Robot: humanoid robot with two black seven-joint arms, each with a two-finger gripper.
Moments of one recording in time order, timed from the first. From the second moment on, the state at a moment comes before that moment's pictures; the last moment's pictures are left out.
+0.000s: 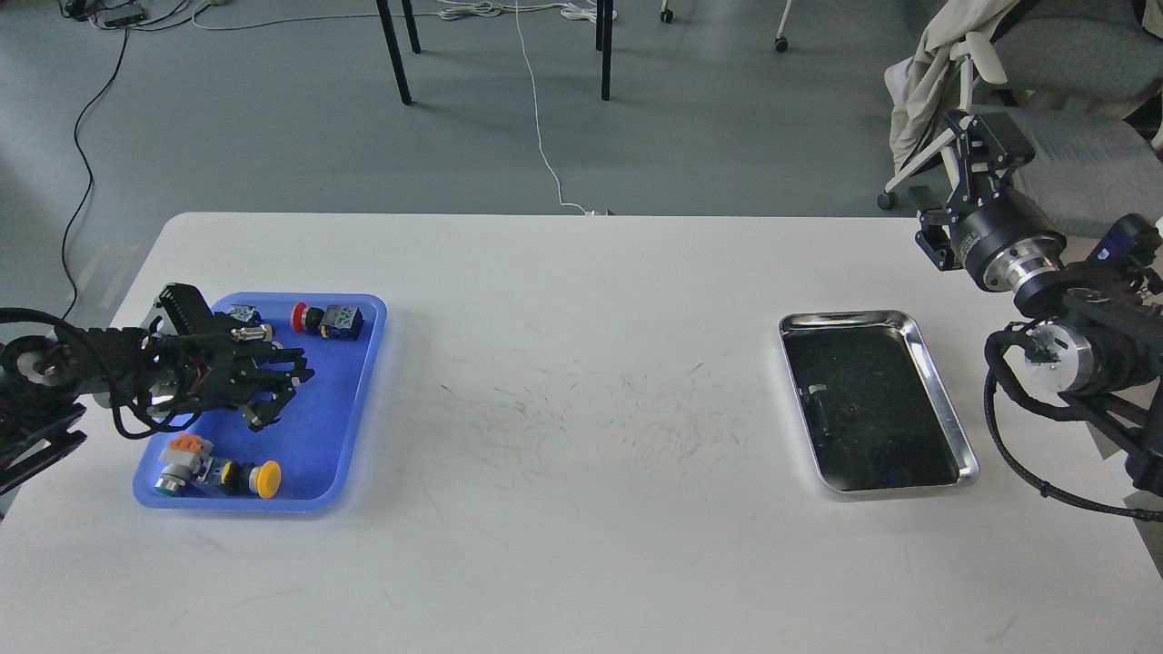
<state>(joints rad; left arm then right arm) -0.88 0.67 0.04 -0.74 2.14 0.20 -0.49 0.84 -0.62 0.31 0.94 -0.10 -0.06 0.43</state>
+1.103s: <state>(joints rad) -0.89 0.69 0.04 -0.74 2.06 0.20 -0.49 0.84 -0.62 0.32 0.94 -0.10 -0.06 0.43</state>
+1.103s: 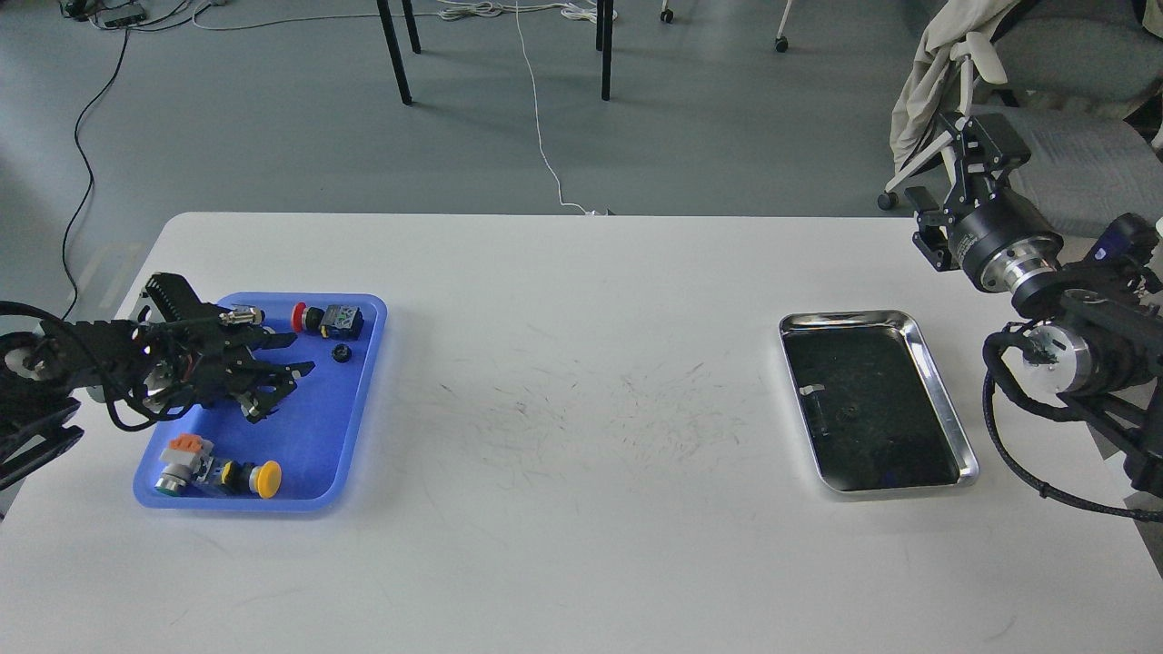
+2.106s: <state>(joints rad) -0.96 0.82 0.02 -0.75 1.40 0.18 -0.49 0.84 -0.65 0.32 0.97 -0.10 -0.06 0.43</state>
